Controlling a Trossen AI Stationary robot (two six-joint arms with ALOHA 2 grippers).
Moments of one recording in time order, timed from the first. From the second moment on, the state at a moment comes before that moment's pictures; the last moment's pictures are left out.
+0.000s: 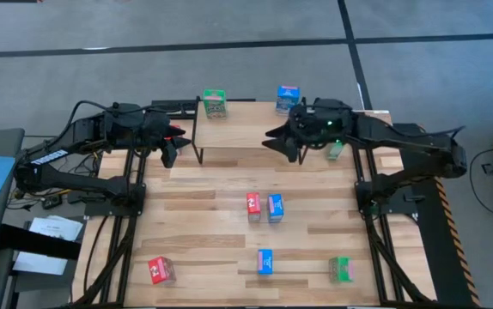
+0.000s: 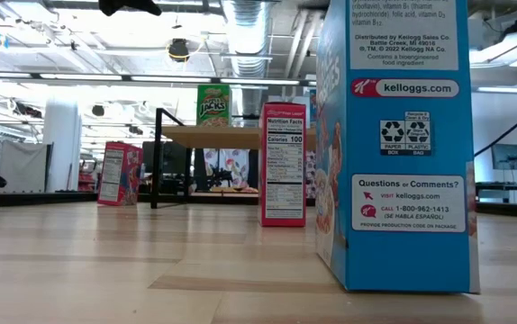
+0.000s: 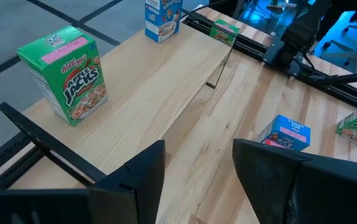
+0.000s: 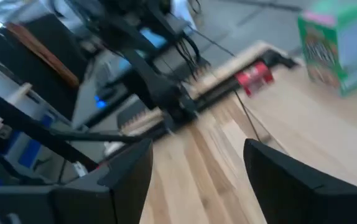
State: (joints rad) left arm 0.23 0.94 1.28 -0.82 -0.20 -0.30; right arm -0.21 1.25 1.26 -0.24 -0.14 0.52
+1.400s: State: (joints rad) left arm 0.23 0.84 1.28 -0.93 -0.18 -0.22; right arm 0.05 1.55 1.60 -0.36 -0.05 0.87
